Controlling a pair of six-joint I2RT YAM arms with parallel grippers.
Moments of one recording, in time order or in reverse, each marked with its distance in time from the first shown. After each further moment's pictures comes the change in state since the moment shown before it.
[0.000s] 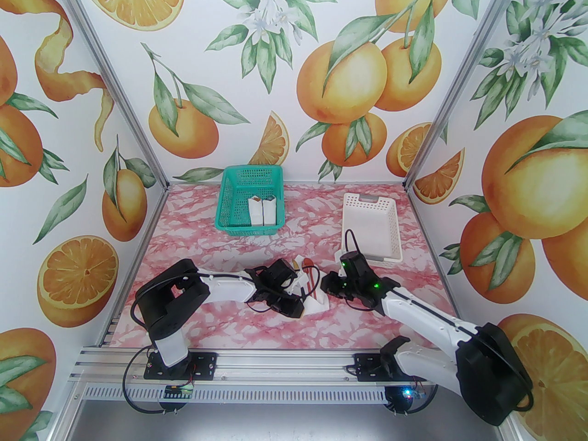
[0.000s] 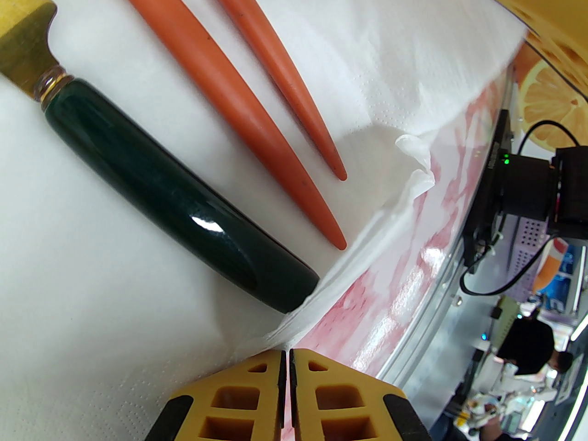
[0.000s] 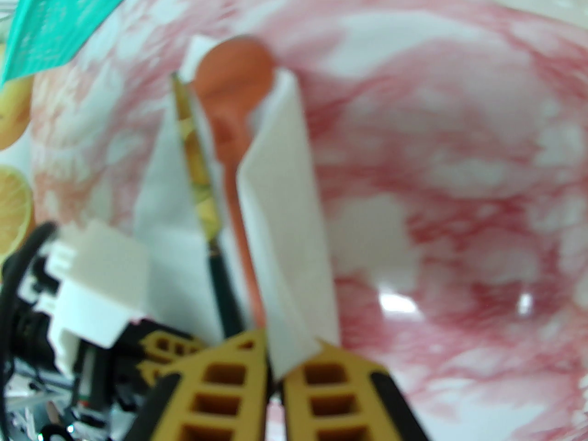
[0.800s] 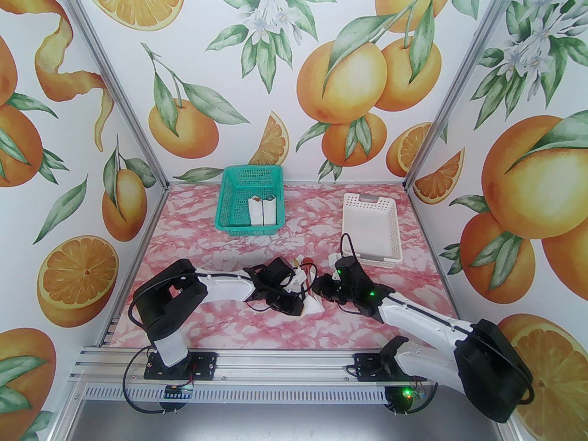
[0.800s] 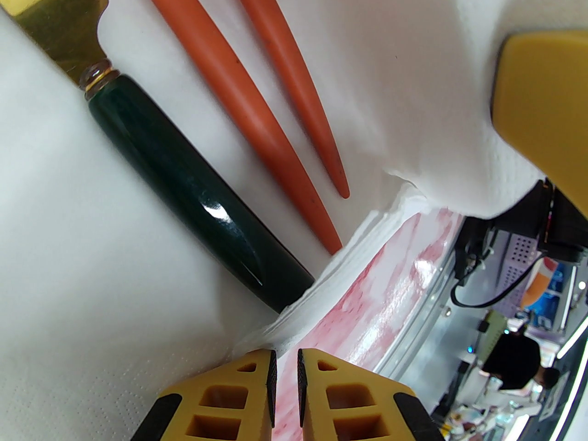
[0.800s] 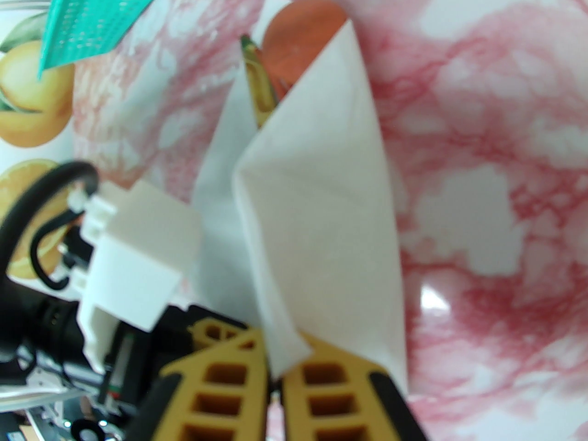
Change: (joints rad) left arm 0.013 -0.012 0.001 -0.004 -0.002 -0.059; right arm 0.082 0.018 -0.076 0.211 -0.027 0.174
